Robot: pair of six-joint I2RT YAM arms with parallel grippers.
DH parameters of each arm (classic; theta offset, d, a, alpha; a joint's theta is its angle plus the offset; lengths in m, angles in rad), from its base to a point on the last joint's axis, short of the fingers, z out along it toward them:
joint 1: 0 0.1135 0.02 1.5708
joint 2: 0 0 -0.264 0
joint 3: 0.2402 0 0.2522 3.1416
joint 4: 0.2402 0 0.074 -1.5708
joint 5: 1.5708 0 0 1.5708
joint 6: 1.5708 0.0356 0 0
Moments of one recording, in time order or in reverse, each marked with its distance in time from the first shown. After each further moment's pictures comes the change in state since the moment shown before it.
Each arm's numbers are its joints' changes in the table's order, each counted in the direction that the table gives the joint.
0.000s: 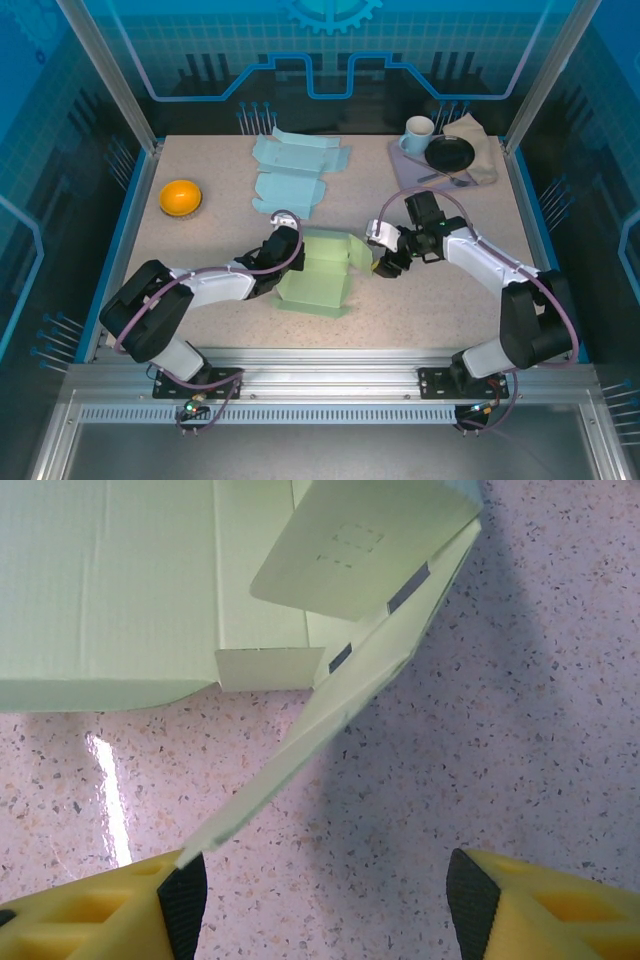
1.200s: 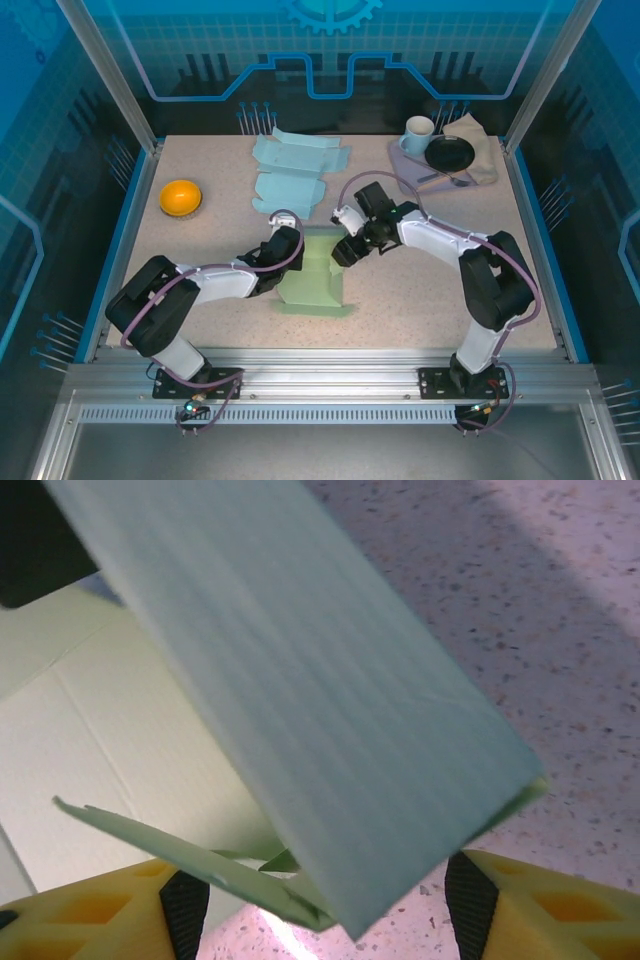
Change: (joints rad) left arm 0.005 -0.040 0.013 0.024 -0.039 -0.039; right arm 0.219 -0.292 0.255 -0.035 0.146 0.695
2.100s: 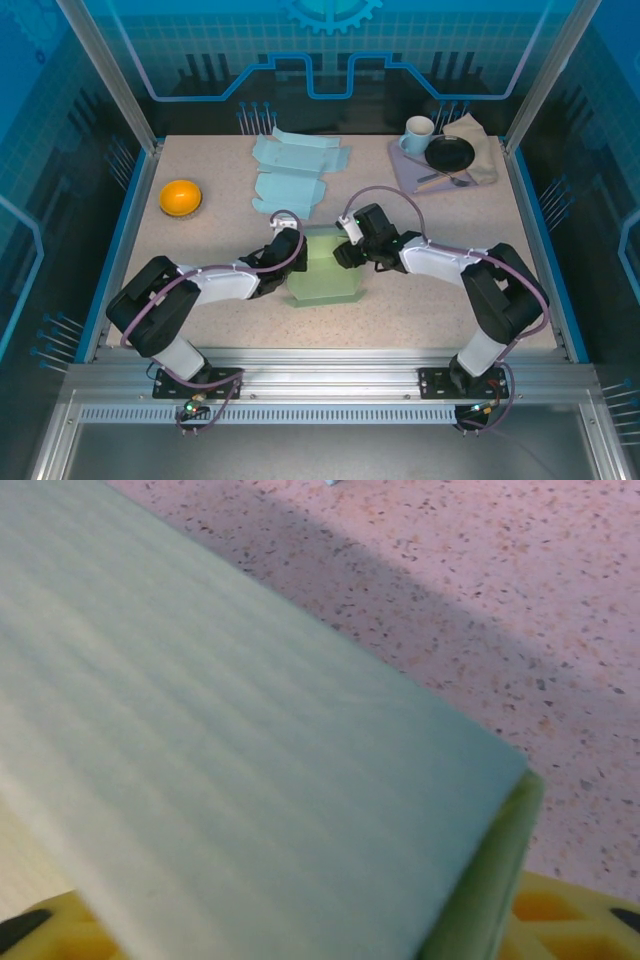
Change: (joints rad) left arm -0.023 0.000 0.000 -0.007 0.039 -0.097; right arm 0.067 0.097 -0.275 -0.411 0.274 0.175
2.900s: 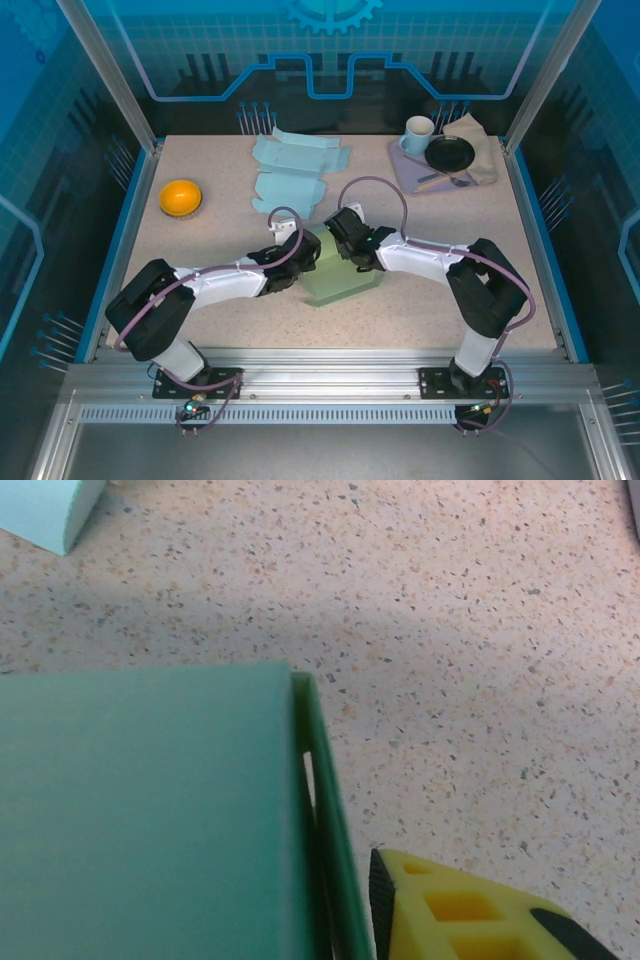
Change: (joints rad) left arm -0.079 0.018 0.113 0.270 -0.080 -0.337; right arm 0.140 -0.086 0.171 0.217 0.547 0.370
